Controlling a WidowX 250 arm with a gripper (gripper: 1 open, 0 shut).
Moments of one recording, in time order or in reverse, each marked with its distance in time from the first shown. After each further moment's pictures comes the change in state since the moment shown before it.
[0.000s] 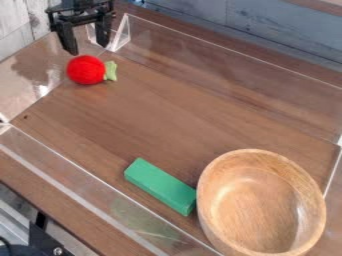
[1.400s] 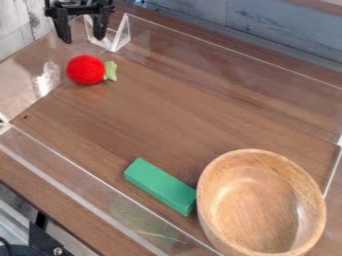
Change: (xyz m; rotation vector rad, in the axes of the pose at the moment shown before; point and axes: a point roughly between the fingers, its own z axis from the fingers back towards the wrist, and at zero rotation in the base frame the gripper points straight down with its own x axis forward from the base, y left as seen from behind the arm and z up) arm 0.014 0.008 0.010 0.109 0.037 -0.080
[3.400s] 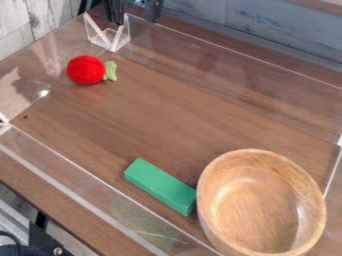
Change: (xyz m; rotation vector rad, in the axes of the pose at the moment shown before) arm -0.098 -0.034 0.046 0.016 0.140 -0.025
